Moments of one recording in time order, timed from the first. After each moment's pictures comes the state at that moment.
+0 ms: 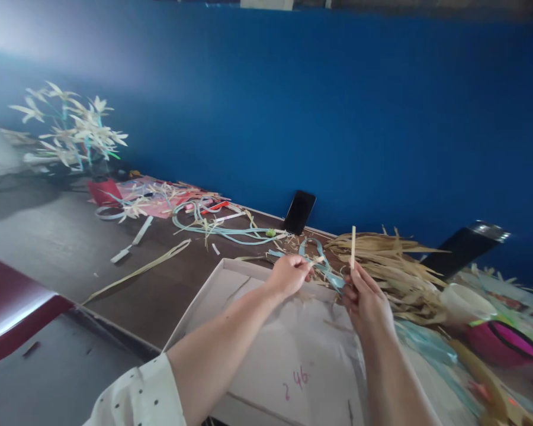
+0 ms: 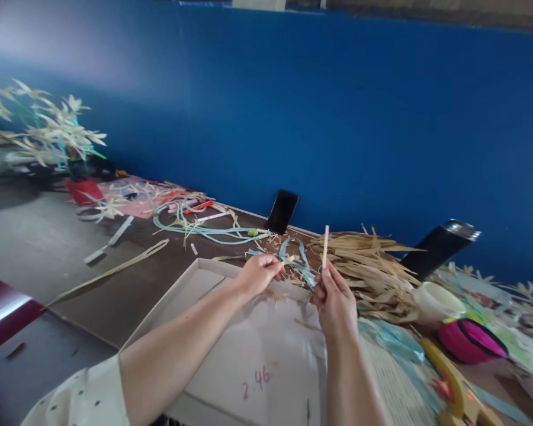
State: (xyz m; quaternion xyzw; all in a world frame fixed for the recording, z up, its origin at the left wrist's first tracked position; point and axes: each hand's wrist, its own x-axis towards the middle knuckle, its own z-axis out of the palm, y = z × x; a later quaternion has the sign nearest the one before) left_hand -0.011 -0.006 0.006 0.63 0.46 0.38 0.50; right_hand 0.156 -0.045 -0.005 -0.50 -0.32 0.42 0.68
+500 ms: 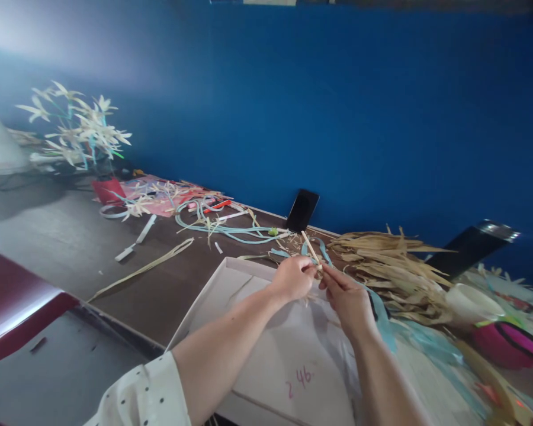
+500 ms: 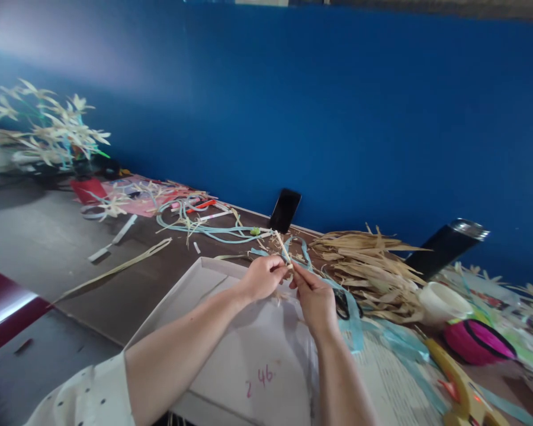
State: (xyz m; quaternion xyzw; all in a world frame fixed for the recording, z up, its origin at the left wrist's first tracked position) left_hand -0.011 -0.012 0.007 0.71 0.47 0.37 0.38; right_hand 0.129 -0.042 -0.016 -0.56 -0.47 0.38 0.56
